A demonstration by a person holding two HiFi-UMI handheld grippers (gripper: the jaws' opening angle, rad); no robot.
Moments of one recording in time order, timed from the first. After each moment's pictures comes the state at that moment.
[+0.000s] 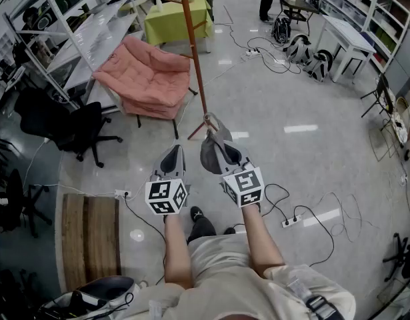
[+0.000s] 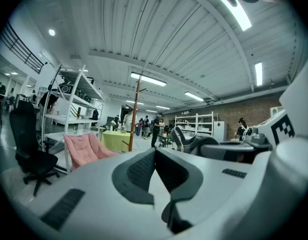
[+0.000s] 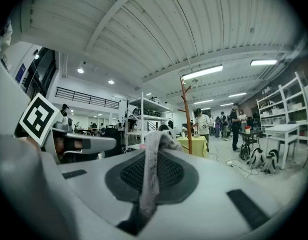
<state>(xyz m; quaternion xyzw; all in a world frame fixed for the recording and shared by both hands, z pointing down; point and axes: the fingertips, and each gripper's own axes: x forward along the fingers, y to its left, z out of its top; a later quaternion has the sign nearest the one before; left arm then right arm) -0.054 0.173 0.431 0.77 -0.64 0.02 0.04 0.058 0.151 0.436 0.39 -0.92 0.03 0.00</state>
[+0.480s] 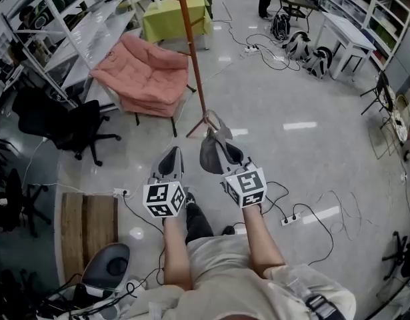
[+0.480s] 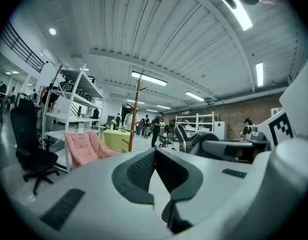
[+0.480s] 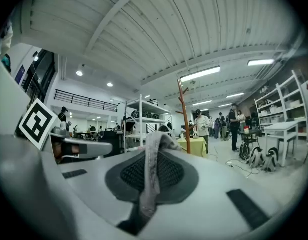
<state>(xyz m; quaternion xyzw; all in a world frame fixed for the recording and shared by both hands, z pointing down) -0.052 0.177 0.431 0.77 -0.64 0.02 0.05 0.067 0.149 0.427 0.39 -0.92 0.04 -0.02</state>
